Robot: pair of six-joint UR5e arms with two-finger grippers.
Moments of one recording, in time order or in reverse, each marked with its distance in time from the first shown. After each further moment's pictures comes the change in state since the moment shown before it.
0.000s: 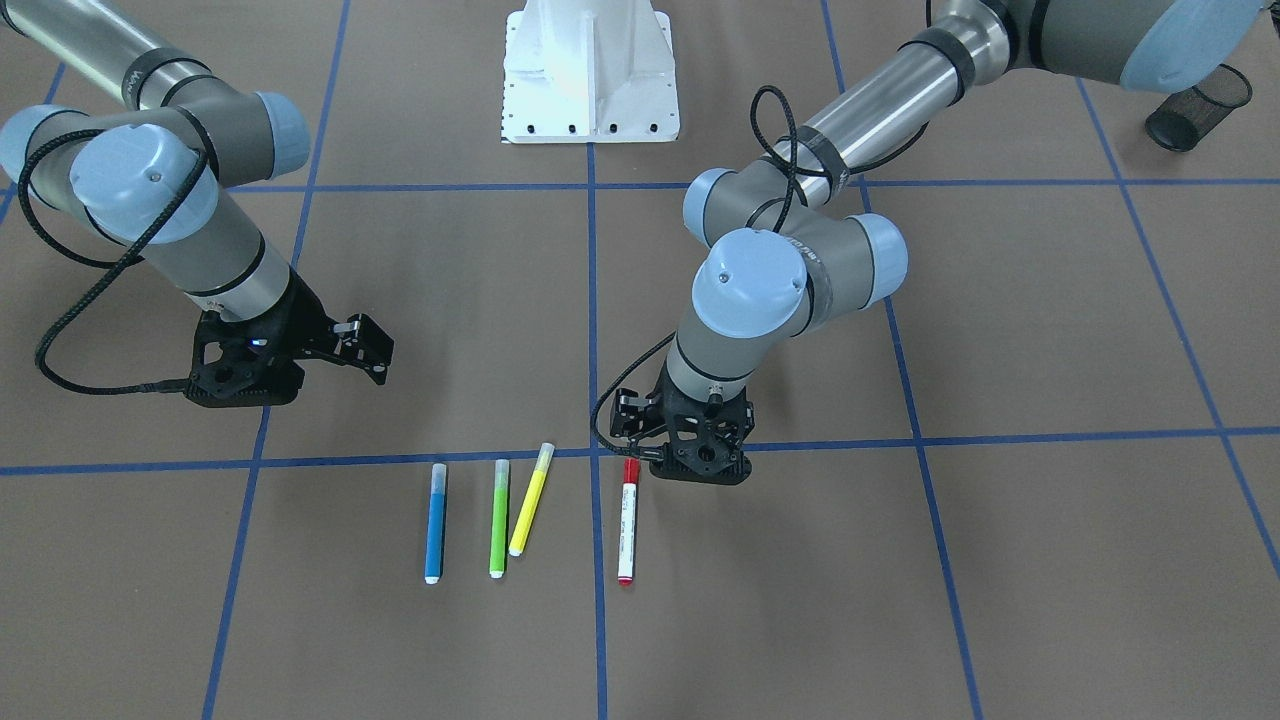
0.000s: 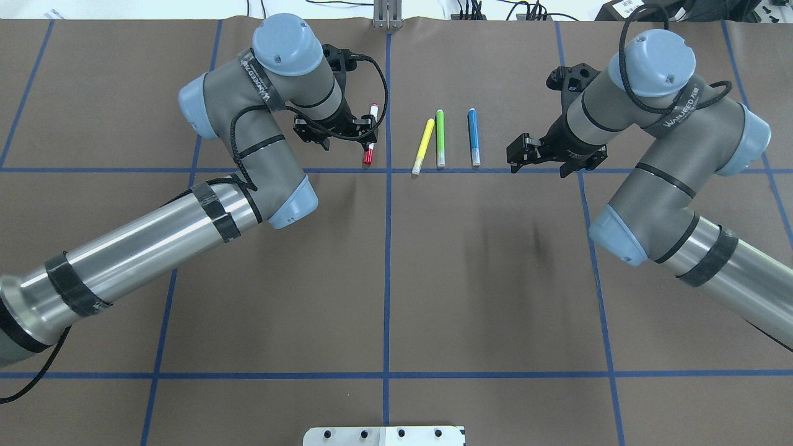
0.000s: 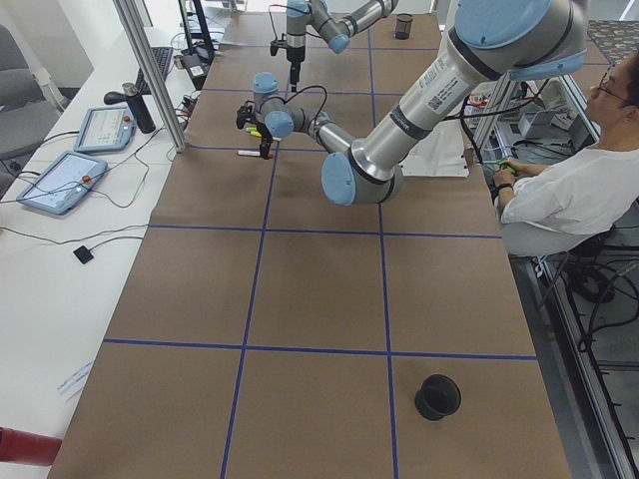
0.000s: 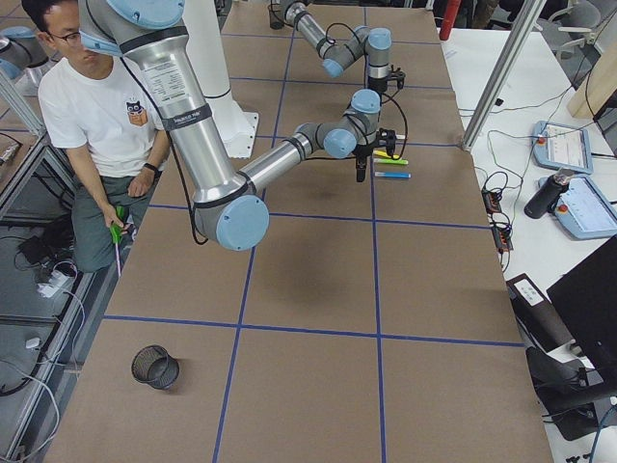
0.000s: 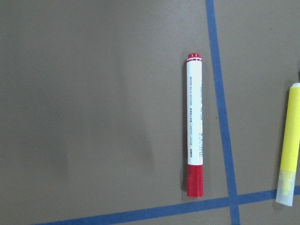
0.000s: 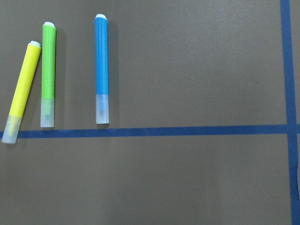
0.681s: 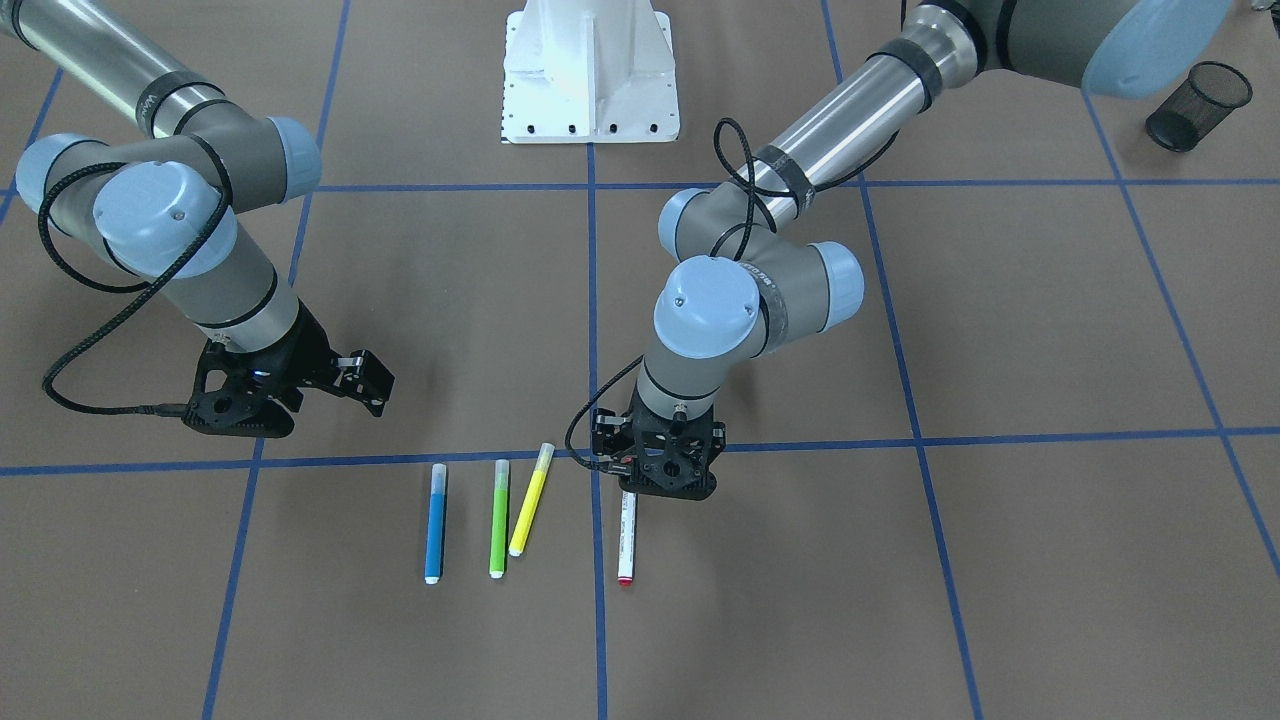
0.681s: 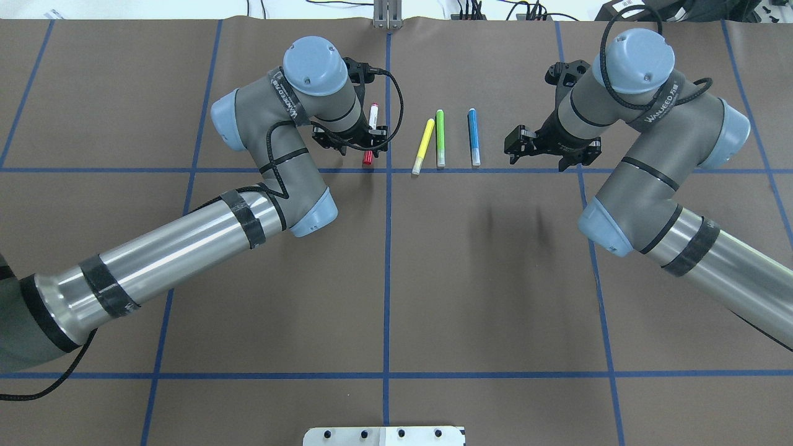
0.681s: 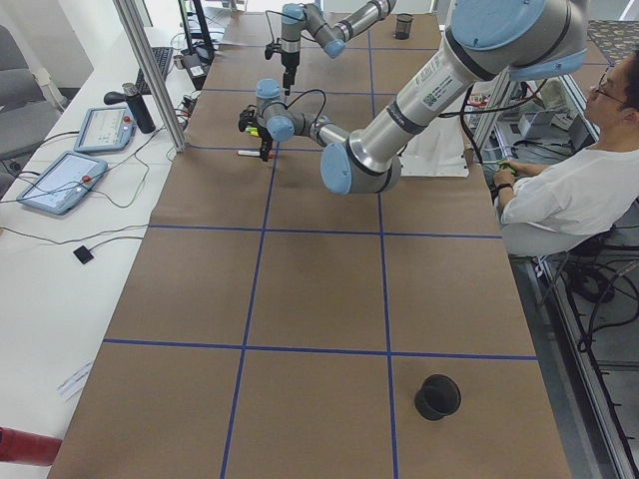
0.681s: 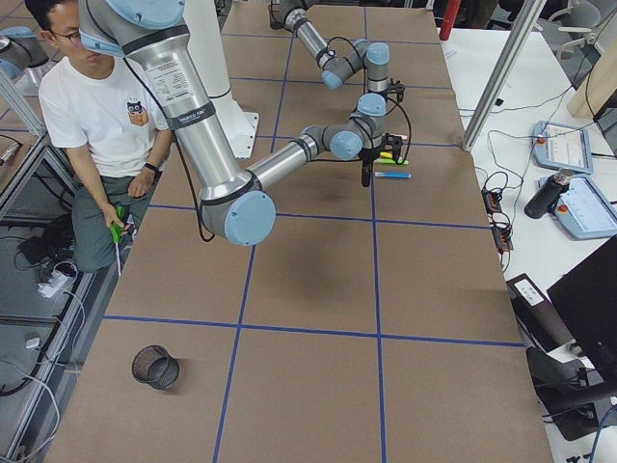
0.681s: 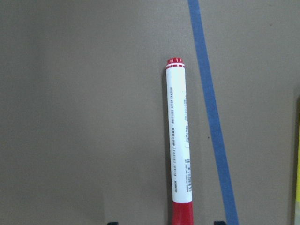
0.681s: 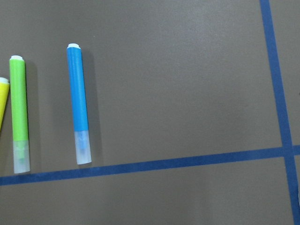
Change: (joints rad) left arm 0.034 -0.060 0.130 -0.075 0.049 0.006; right arm 0.000 0.030 -0.066 0.003 -0.038 0.051
